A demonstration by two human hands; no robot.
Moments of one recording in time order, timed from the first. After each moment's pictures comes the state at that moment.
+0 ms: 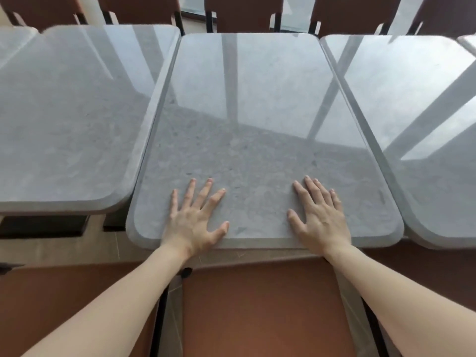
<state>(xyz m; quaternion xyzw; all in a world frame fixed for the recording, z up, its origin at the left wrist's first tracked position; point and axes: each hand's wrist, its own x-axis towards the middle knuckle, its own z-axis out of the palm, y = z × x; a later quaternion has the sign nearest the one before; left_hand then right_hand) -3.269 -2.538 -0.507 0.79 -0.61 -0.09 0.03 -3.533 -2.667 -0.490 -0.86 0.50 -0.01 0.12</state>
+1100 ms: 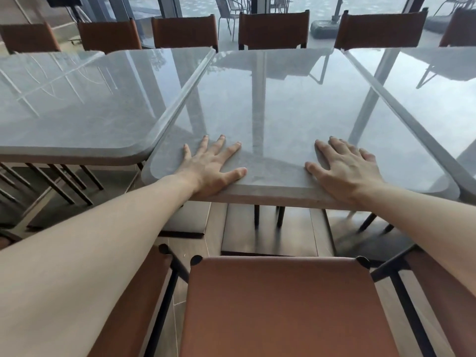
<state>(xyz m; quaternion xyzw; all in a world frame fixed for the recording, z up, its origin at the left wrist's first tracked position) -3.263 -2.544 -0.510 0.80 -0.59 -0.07 0.02 -3.532 -2.681 -0.508 -0.87 0.48 -0.05 0.07</state>
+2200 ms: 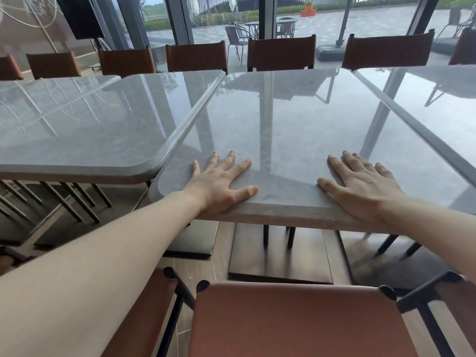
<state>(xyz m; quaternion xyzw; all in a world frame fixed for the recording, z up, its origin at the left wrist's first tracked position) -3.262 -2.547 -0.504 0.80 -0.59 -0.08 0.03 -3.526 -2.690 -0.506 -0.88 0.47 -0.01 0.08</state>
